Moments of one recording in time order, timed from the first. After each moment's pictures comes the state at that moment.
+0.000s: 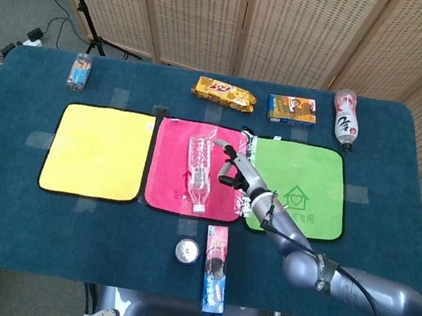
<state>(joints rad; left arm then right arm) -0.11 -1.07 -0.08 -1.62 1.39 1.42 -0.07 1.04 -1.32 0.31 -1.68 -0.54 0.69 0.37</state>
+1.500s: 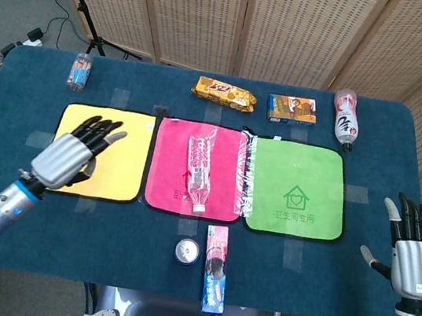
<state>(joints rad) -0.62 -1.17 -0.21 -1.59 1.64 1.01 -0.05 0.22 -1.26 0.01 -1.41 -1.46 1.69 0.03</state>
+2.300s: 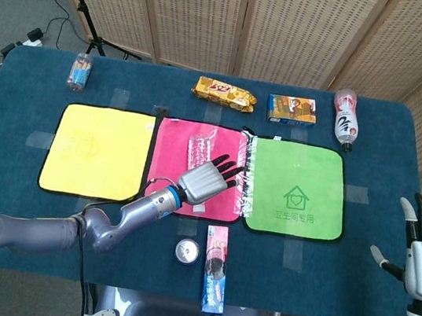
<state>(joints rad) -1.17 -1.73 -0.27 -1.24 1.12 0.57 0.51 0.17 -1.22 0.09 -1.45 -1.46 1.65 0.08</state>
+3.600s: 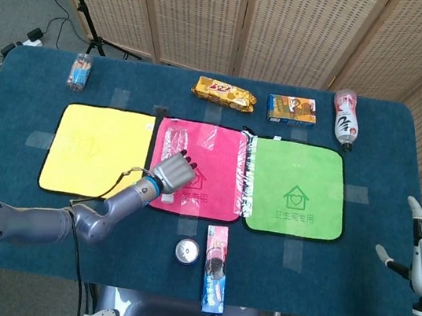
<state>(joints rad) -1.30 -1.59 0.01 -1.29 0.66 0.62 0.78 0.15 -1.19 0.15 -1.47 -1.45 1.57 0.10</state>
